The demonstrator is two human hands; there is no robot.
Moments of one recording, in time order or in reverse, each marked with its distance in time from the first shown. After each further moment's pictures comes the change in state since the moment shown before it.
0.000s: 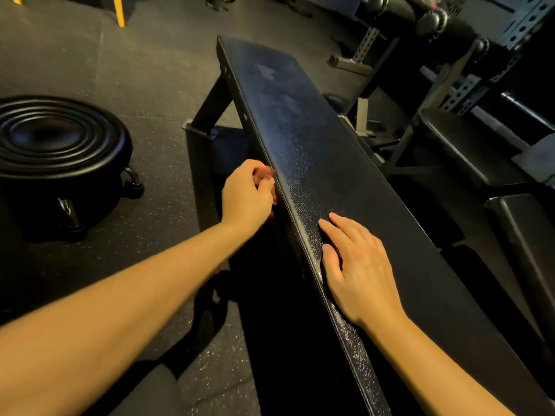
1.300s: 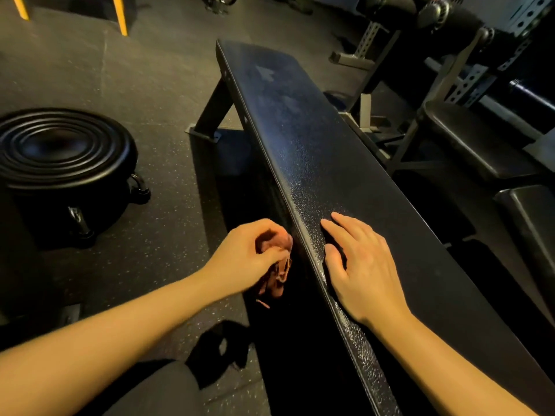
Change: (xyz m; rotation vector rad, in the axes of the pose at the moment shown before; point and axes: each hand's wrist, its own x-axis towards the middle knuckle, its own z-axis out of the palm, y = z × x) left_hand -0.064 -0.015 -0.038 0.013 -0.496 0.100; right_hand 0.001 0.002 -0.002 0.051 0.000 0.008
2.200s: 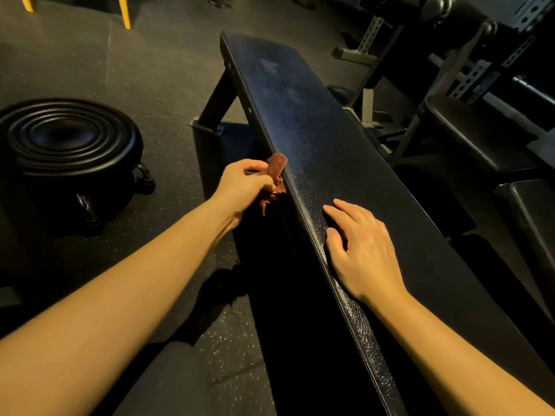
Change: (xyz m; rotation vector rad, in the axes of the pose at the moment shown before) left_hand 0.078 -0.008 -0.022 -0.501 0.250 -0.345; right_hand 0.001 -0.001 -0.002 0.031 -0.009 0.021
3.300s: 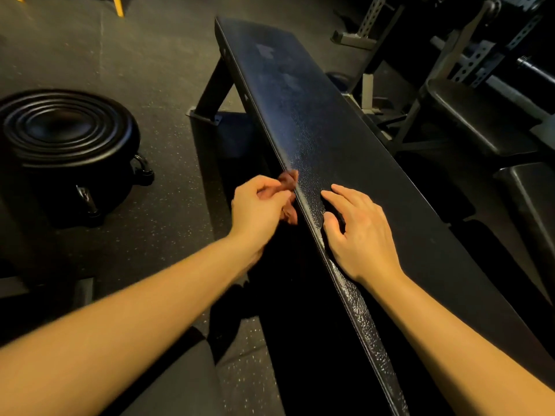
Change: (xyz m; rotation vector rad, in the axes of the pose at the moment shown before) left_hand -0.086 -0.004 0.039 -0.037 0.109 0.033; right_hand 0.001 0.003 0.004 0.011 0.045 0.000
